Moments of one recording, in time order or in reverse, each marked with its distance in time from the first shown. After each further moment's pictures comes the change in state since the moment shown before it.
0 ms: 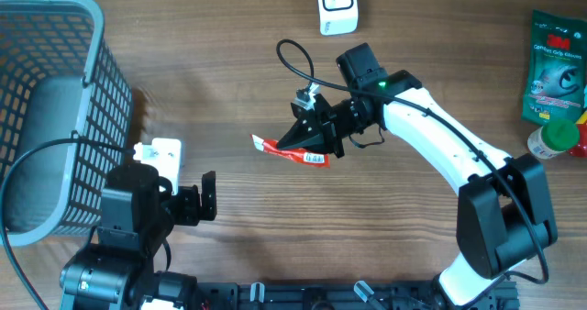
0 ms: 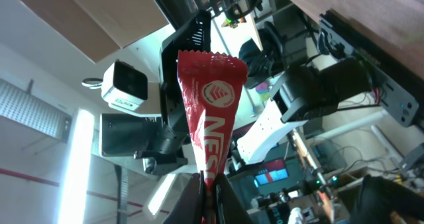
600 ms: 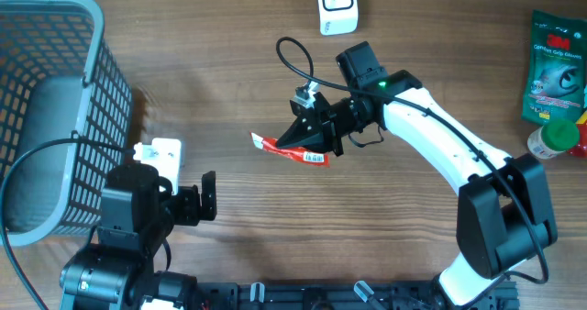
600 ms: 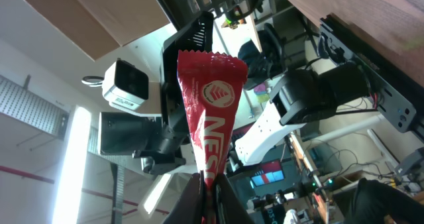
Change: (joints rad) left arm 0.000 0.000 0.000 0.000 0.000 0.000; right arm -0.002 0.000 0.000 0.024 0.000 0.000
